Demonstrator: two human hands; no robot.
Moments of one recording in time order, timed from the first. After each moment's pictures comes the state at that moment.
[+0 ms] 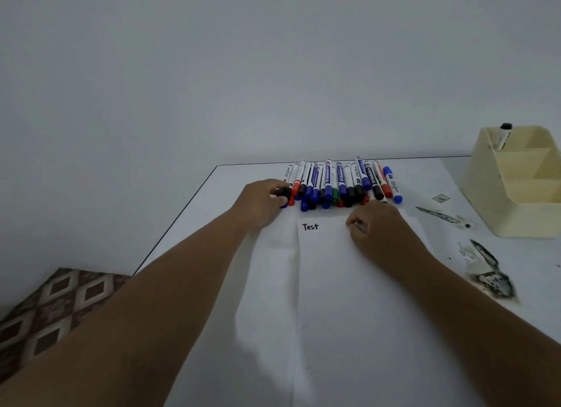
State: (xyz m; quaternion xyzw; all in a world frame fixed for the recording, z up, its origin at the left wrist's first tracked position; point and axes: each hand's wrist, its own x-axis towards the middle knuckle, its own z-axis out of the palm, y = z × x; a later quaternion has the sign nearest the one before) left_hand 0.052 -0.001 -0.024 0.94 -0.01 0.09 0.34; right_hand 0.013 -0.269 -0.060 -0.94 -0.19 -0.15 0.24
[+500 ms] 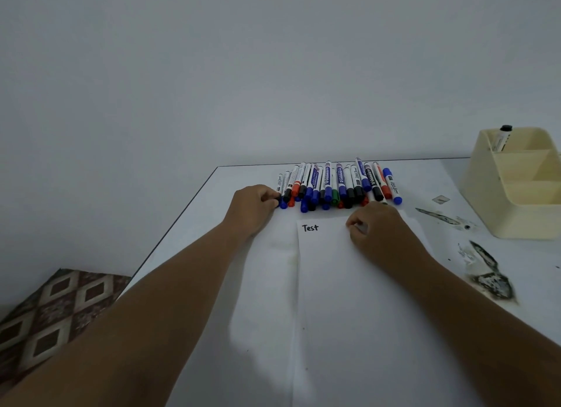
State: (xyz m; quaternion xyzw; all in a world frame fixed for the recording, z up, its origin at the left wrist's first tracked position) left_hand 0.047 0.011 -0.038 0.94 0.01 0.17 0.30; right_hand 0.013 -0.270 -0.061 -0.94 -0.19 -0.16 0.24
